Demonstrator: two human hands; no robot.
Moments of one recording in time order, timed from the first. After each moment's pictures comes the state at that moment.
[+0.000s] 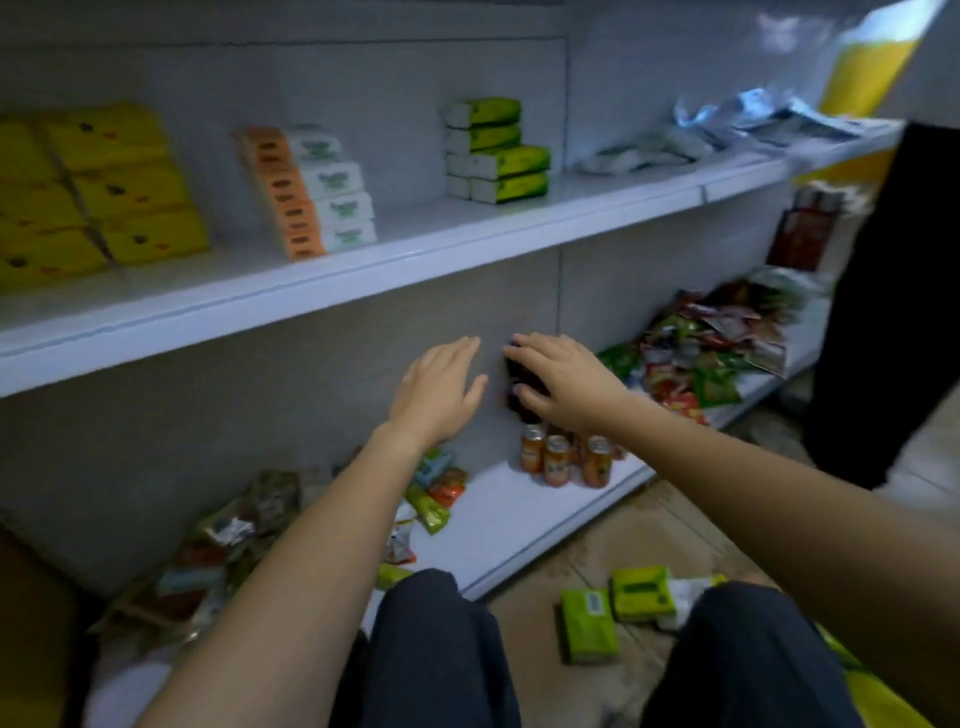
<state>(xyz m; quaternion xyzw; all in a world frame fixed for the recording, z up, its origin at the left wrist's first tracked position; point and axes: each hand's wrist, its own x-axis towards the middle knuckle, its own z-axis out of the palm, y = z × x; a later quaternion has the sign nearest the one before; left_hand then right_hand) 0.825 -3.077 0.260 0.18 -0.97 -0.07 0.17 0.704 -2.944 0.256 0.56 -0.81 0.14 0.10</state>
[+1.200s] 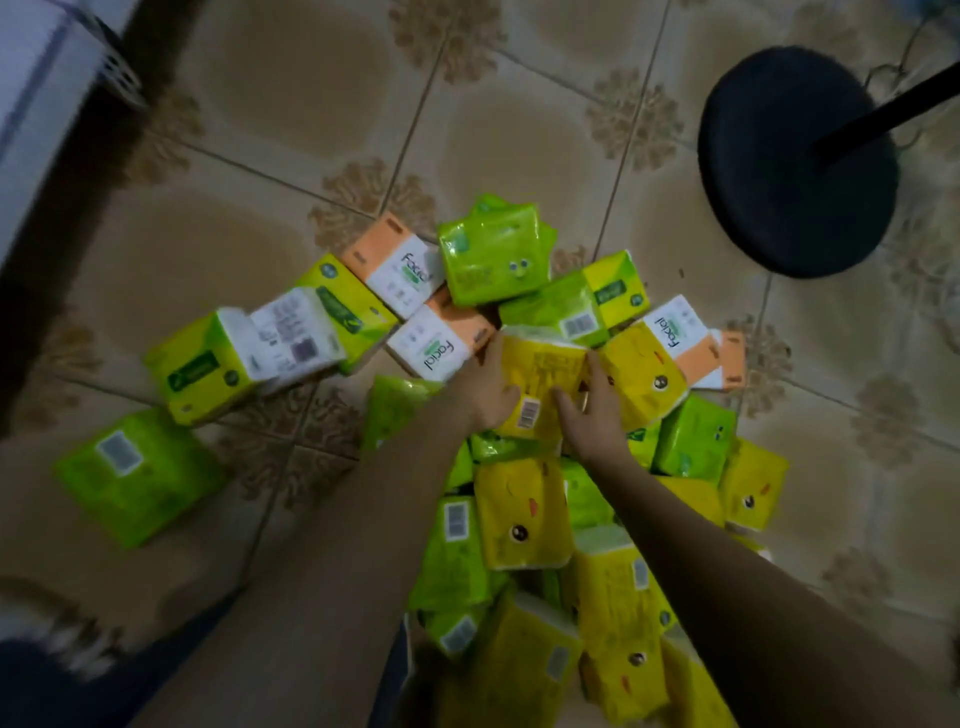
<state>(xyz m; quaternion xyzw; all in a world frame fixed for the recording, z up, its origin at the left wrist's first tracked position) 0.532 -2.653 -0.259 -0.01 -0.81 -0.35 -0.46 0.582 -2.519 -0.224 -0.30 -0.86 0.37 -0.20</state>
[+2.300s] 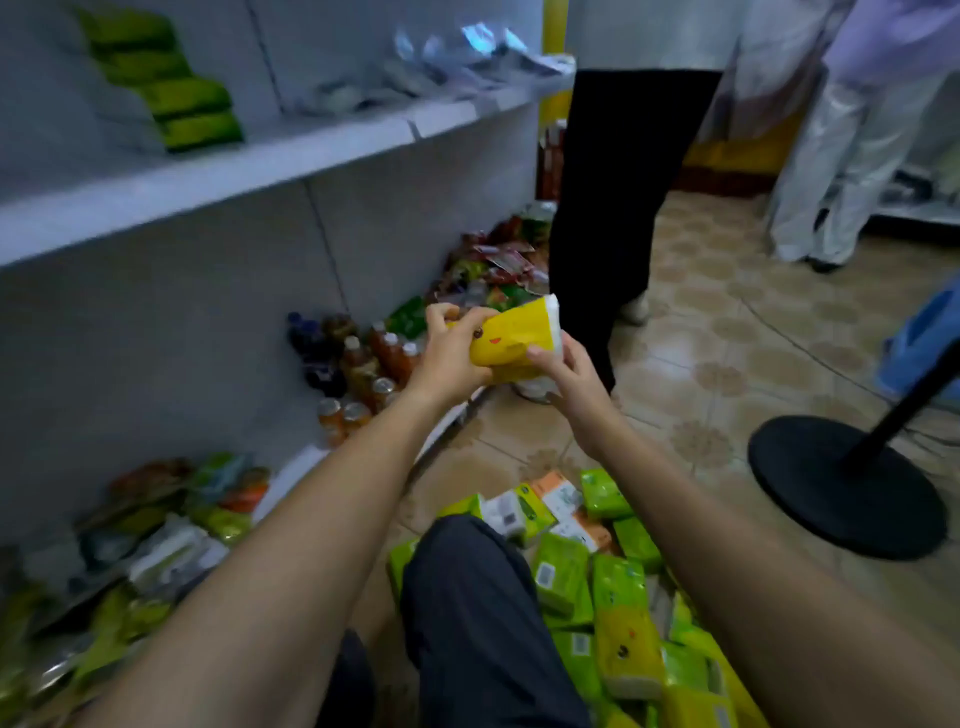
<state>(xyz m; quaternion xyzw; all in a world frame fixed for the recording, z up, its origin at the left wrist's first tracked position) 0.665 -2.834 0.212 0.00 -0.93 -0.34 0.11 0.639 -2.685 0.173 0.07 -0.69 0.72 -0.09</state>
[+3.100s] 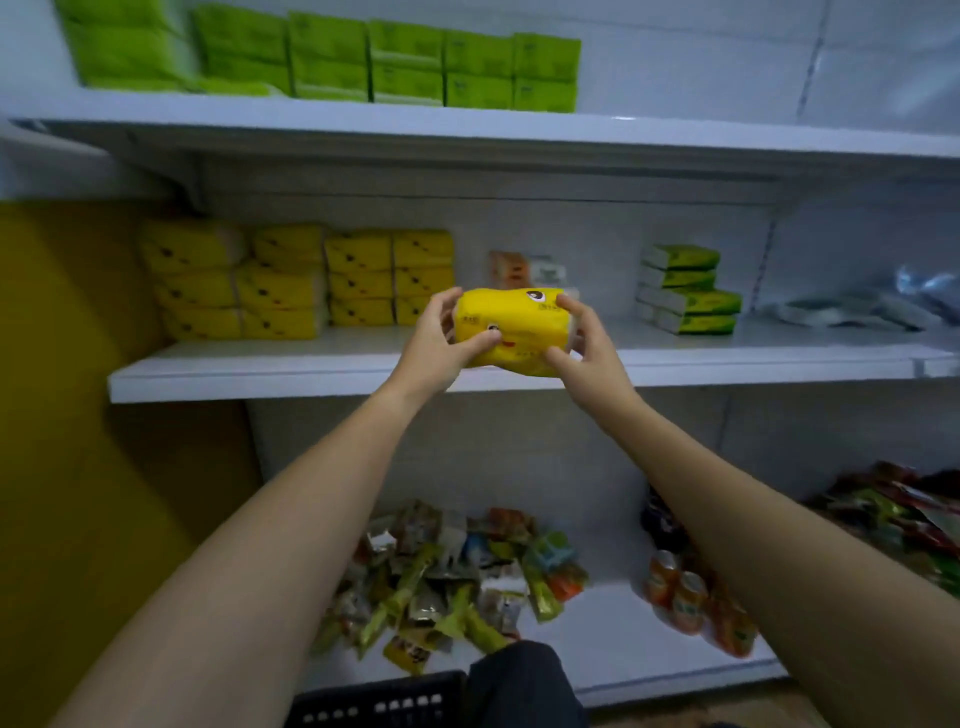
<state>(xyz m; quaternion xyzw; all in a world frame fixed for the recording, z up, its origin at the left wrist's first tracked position) 0.988 -3.115 0.406 0.24 -0.73 -0.44 0.47 0.840 -3.027 0.392 0.55 -0.57 0.61 -0.11</state>
